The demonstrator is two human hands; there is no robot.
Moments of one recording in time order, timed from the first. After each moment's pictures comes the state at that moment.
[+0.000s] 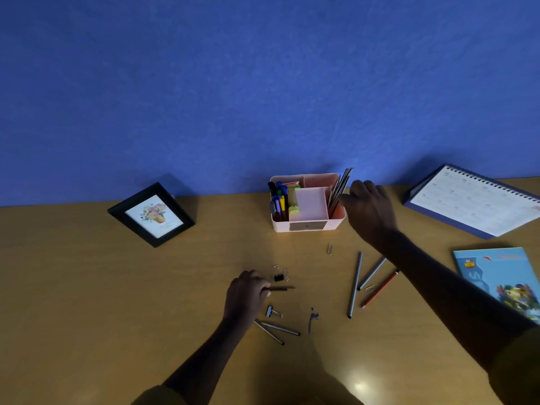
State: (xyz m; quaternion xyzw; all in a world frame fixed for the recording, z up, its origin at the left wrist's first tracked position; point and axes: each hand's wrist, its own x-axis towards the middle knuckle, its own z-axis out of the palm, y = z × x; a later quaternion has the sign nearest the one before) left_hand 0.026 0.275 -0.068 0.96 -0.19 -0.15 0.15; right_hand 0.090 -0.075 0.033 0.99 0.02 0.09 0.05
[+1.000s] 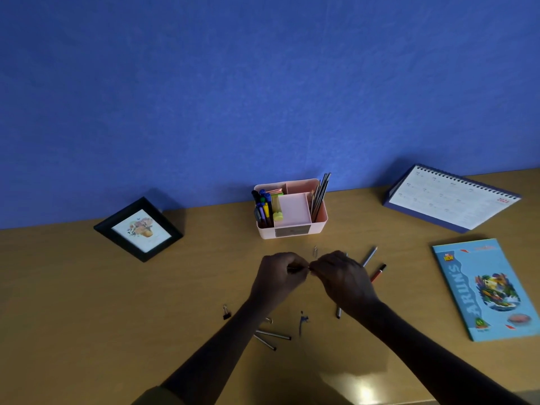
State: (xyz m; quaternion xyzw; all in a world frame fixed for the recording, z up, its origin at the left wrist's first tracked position) left_hand 0.041 0.175 0.011 0.83 -0.24 -0.14 0.48; right_hand -0.037 -0.020 -0.007 0.98 0.07 0.07 -0.18
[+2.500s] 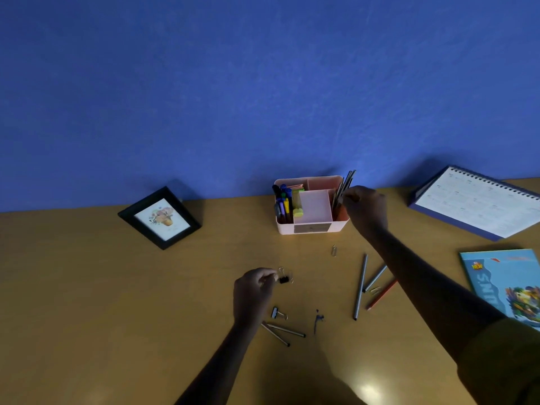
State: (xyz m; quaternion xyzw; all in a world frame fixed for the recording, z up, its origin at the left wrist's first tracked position) left_hand 0.018 0.258 -0.030 0.90 0.00 -0.09 0.44; right_hand 0.110 -0.066 0.006 0.92 -0.17 0.13 -0.32
